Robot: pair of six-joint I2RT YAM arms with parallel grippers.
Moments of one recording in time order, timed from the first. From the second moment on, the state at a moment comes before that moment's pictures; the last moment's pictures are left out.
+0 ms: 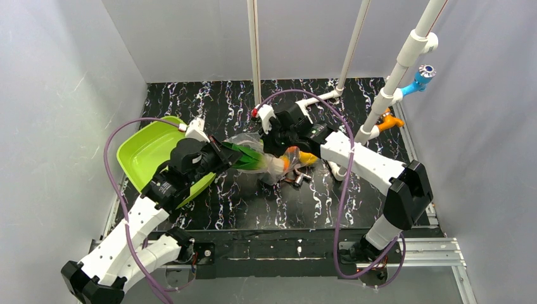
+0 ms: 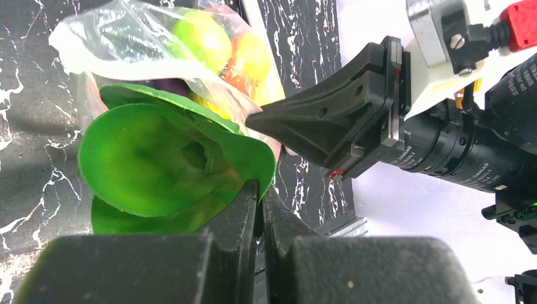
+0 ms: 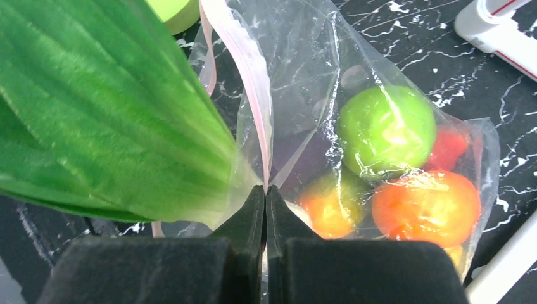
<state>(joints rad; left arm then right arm) -0.59 0.81 0.83 -0.41 0.00 -0.92 0.82 1.63 1.41 -0.49 -0.21 -0.09</state>
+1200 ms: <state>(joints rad) -0.59 0.71 1.14 -0.75 -0.22 -0.63 0.81 1.54 1.36 -0.48 -0.39 -0.11</state>
